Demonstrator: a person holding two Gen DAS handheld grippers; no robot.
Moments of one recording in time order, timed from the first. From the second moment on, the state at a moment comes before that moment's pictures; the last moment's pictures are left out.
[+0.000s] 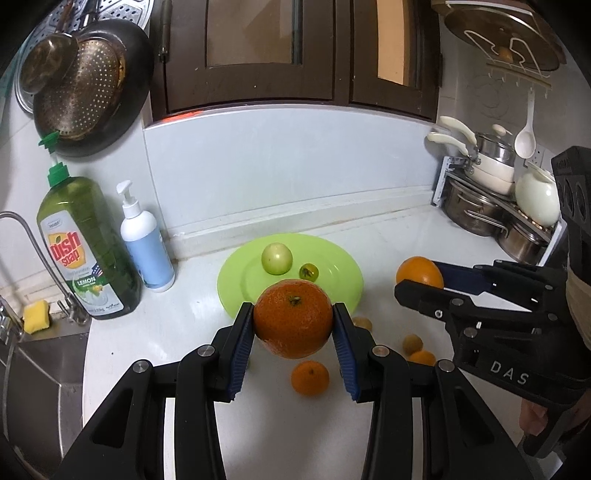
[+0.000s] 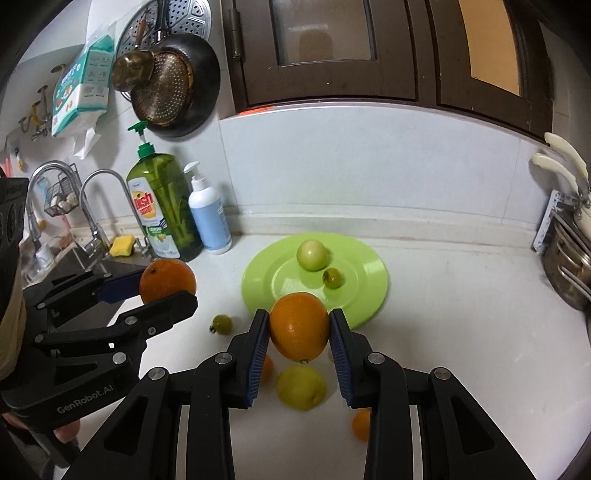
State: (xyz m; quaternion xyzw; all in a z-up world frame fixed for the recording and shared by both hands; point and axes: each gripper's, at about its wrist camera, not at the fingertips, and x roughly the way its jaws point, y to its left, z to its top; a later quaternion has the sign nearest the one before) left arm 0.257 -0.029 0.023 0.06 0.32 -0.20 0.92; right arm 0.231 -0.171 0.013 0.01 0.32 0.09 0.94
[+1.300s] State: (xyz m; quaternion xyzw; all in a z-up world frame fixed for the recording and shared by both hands) left arm 0.433 -0.078 -0.078 0.08 0.46 -0.19 0.86; right arm 0.415 -0.214 -0.081 0.00 0.46 0.05 0.89
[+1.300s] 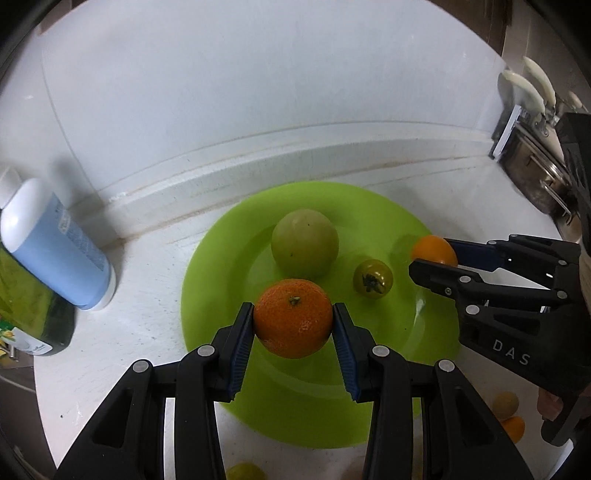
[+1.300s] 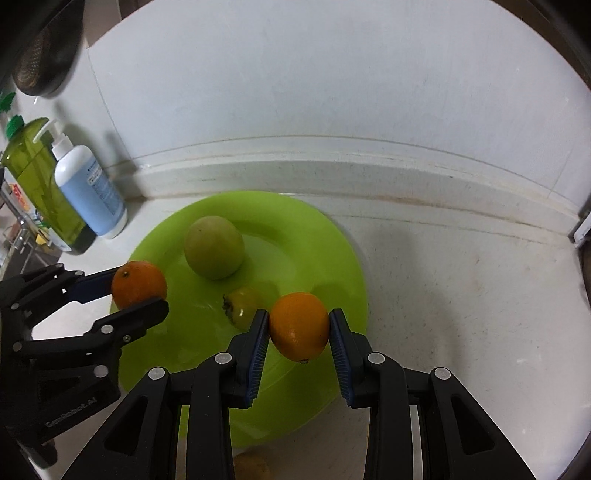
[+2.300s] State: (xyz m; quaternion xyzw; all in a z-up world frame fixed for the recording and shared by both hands) left arm 0.389 -0.061 -0.021 0.08 0.39 -0.19 0.90; right arm 0.371 -0.212 -0.042 0.01 0.41 0.05 0.91
